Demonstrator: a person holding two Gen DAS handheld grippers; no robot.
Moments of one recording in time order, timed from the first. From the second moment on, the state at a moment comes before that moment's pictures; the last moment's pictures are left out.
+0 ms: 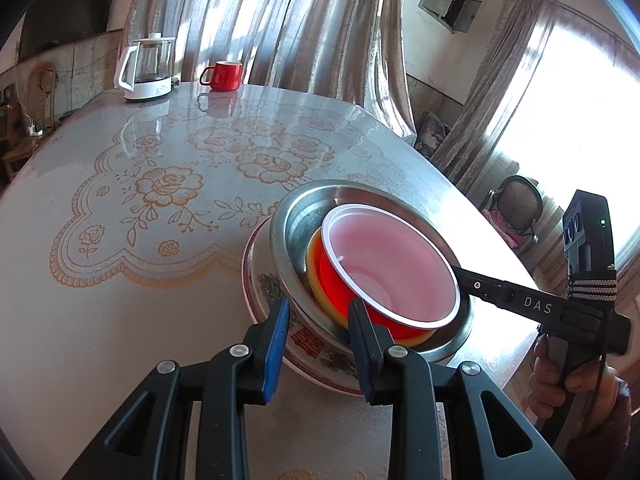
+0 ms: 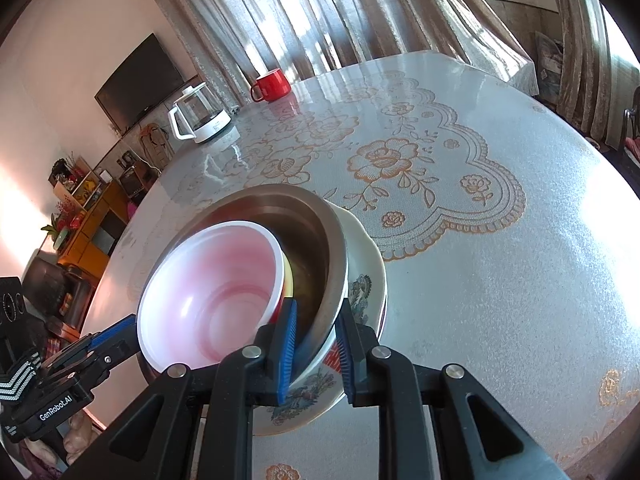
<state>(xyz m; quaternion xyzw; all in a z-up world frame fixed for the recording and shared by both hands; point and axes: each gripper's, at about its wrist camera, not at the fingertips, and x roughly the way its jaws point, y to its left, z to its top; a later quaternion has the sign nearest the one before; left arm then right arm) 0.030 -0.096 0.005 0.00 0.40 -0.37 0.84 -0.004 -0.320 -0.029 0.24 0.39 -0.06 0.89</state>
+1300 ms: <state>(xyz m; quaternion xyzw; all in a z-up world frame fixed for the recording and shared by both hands) 0.015 -0.065 0.017 0.01 0.38 -0.28 0.88 -0.016 -0.302 0.005 0.18 0.36 -0.11 0.91</state>
